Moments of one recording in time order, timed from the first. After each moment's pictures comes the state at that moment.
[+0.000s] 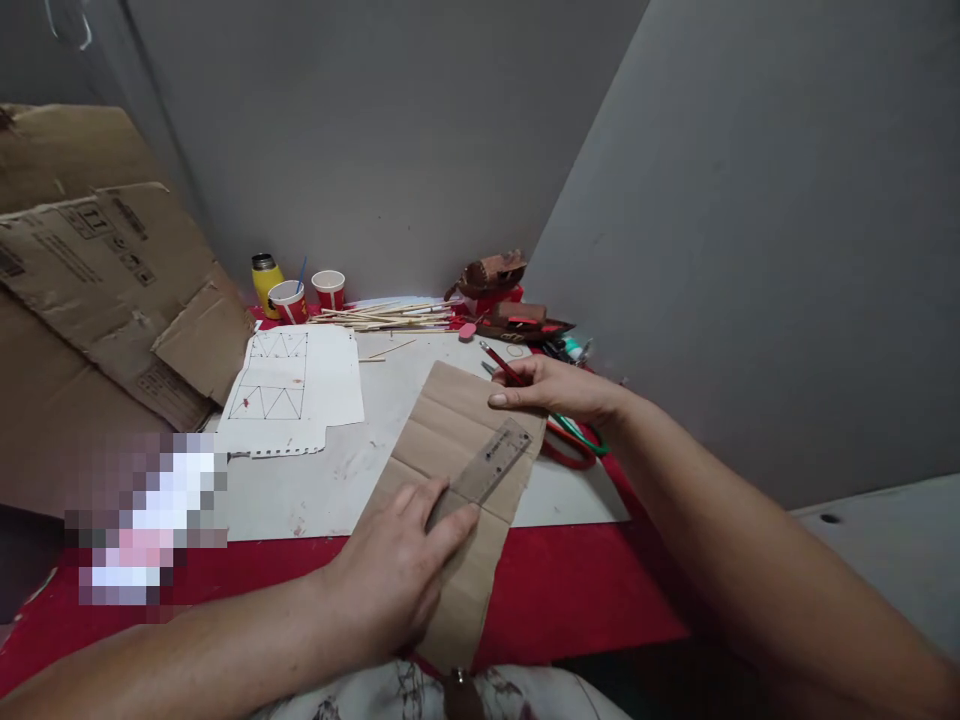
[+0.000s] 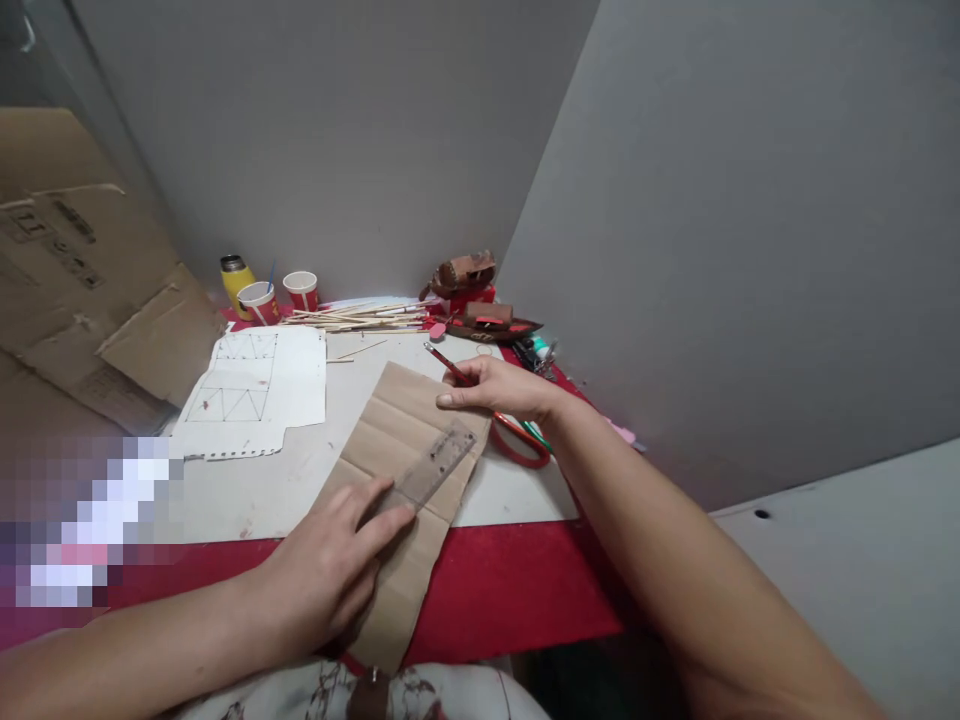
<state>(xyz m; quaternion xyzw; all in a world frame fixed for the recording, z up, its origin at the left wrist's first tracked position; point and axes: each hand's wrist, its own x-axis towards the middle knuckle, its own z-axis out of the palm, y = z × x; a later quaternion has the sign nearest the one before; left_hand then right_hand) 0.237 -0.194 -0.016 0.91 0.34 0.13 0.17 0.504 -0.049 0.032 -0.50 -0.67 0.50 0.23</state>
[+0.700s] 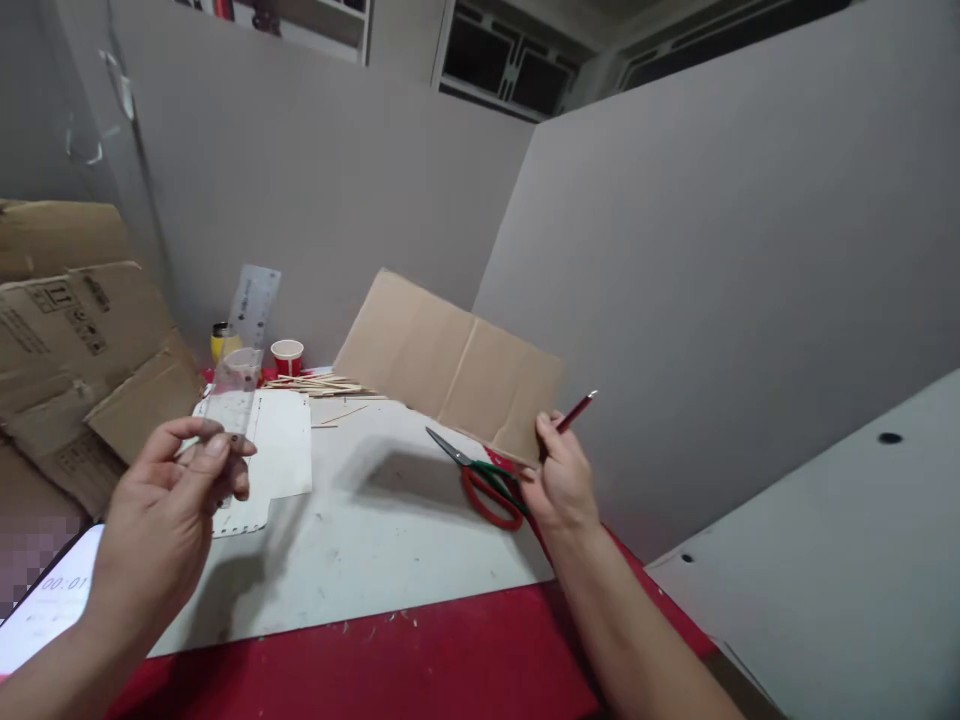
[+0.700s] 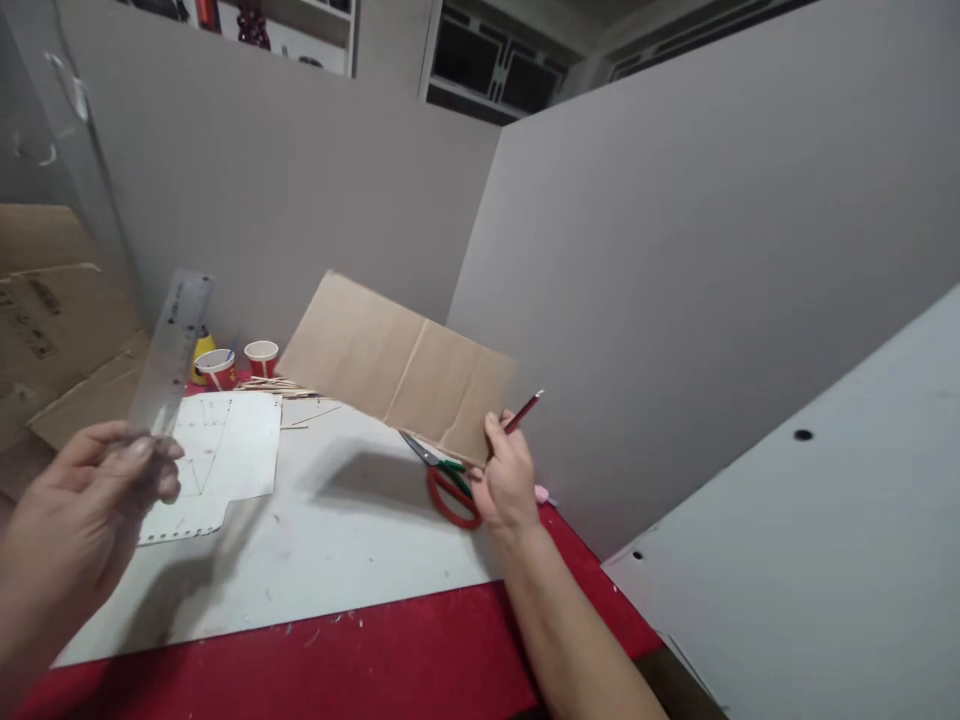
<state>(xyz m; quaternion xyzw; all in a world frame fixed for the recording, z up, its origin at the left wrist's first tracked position) 0.172 -0.144 0.058 0.43 0.43 0.68 0.41 0.518 -0.094 0.032 -0.47 -0.37 0.36 0.72</state>
